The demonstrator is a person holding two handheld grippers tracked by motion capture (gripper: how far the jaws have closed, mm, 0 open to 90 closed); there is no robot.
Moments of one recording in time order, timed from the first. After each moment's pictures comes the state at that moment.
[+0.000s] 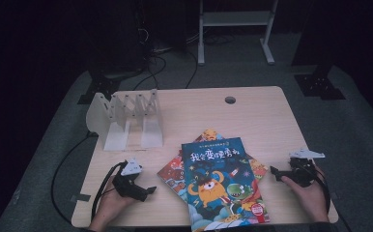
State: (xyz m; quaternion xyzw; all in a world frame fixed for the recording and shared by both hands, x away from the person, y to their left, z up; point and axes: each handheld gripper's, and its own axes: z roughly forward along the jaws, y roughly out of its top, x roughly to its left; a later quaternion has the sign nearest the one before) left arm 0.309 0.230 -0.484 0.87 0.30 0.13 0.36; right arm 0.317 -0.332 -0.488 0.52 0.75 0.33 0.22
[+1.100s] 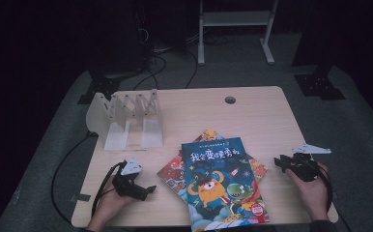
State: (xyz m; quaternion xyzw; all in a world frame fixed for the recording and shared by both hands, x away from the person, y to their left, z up) left arm 0.309 0.230 -0.484 0.87 0.31 0.14 0.36; right arm 0.315 -0.328 -0.460 0.52 0.74 0.37 0.20
